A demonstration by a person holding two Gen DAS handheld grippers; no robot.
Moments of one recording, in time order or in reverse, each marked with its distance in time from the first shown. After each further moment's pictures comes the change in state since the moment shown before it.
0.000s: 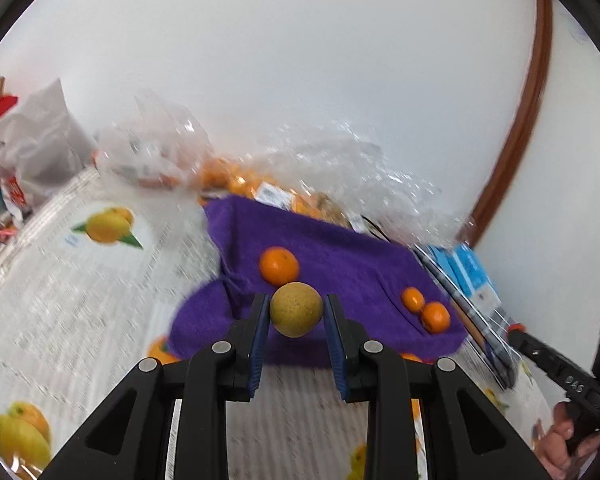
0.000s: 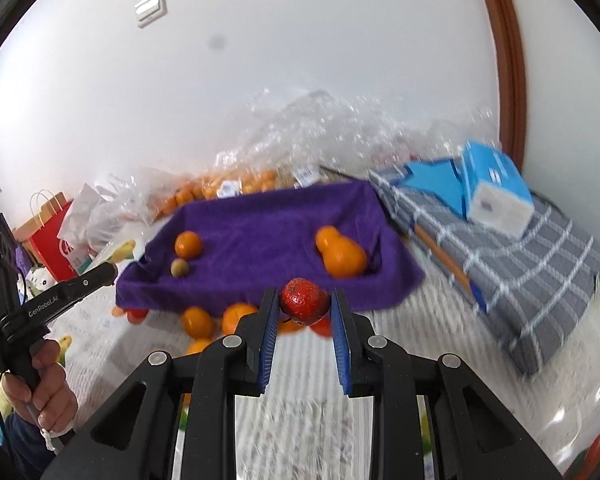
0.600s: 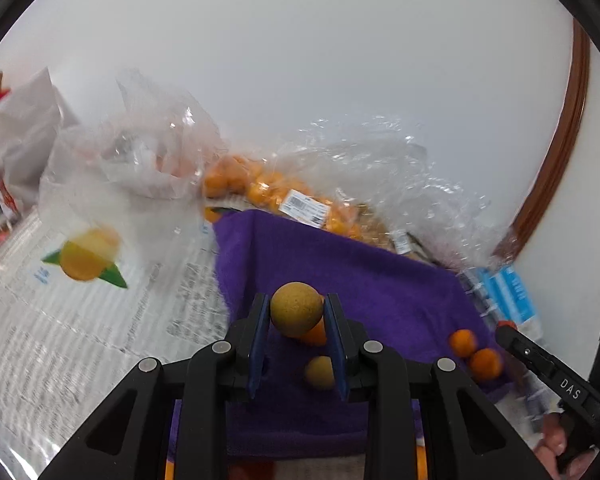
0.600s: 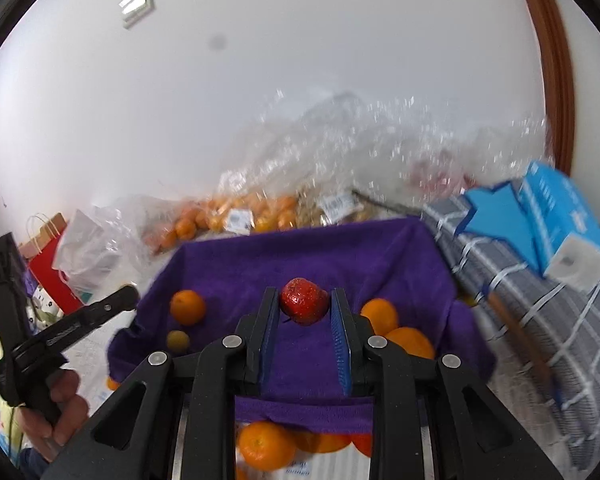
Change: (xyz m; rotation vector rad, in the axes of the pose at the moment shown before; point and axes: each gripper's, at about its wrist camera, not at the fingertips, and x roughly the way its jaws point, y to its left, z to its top) left arm 0.079 0.011 0.031 -0.007 0.030 0.114; right arm 0.110 0.014 0.041 0.061 0.045 0.056
